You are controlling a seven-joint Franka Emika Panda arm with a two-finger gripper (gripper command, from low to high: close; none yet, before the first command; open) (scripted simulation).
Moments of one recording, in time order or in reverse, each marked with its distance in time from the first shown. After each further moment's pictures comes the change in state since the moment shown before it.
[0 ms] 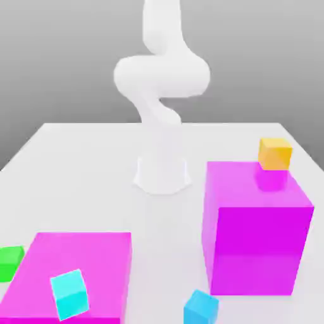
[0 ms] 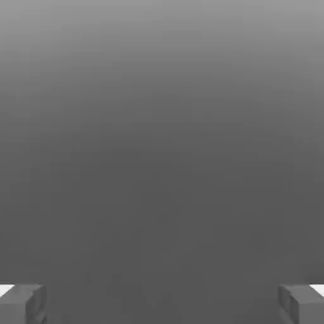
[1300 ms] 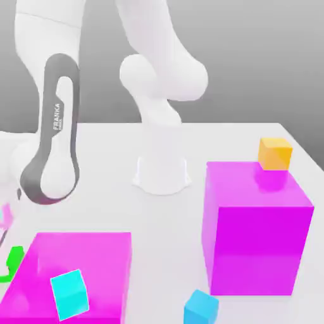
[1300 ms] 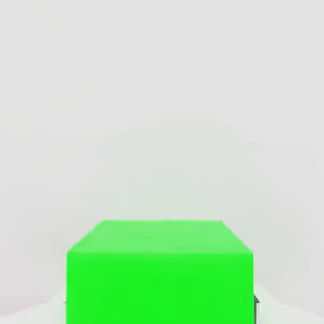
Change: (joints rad) arm -0.508 1.156 -0.125 -0.079 0.191 0.497 0.503
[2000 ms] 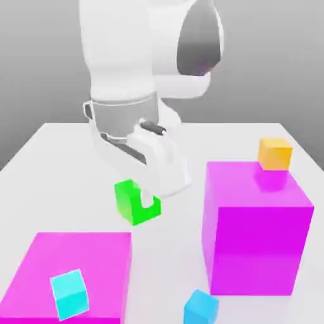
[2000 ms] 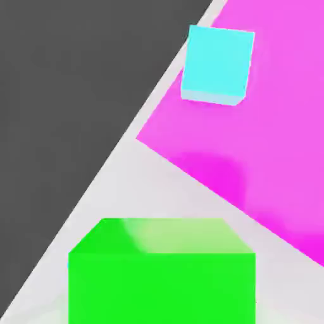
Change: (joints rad) arm 0.469 -0.731 0.261 -0.103 -0.035 -0.591 0.215
